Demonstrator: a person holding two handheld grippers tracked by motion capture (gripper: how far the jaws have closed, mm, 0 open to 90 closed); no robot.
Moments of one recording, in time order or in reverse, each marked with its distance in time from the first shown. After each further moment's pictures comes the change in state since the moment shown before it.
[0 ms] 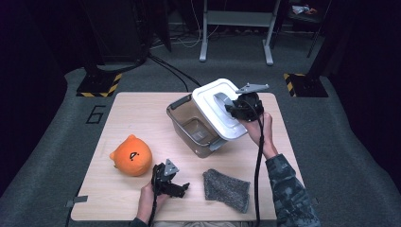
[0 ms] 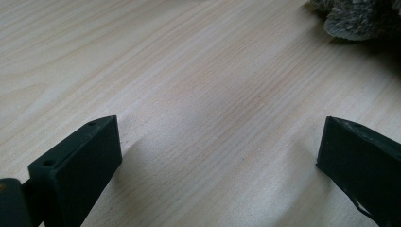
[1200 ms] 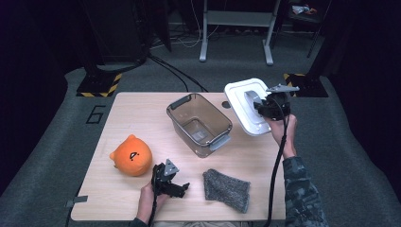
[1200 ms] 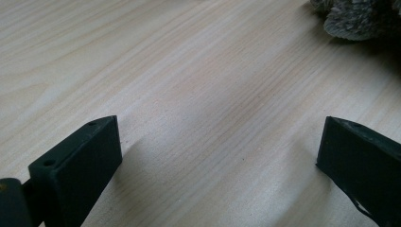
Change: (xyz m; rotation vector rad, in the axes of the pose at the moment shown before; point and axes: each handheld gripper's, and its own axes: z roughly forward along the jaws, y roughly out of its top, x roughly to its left) left arm 0.000 0.000 0.000 -0.001 0.000 0.001; right arm -0.076 -0.040 -0.019 -0.002 -0.179 0.143
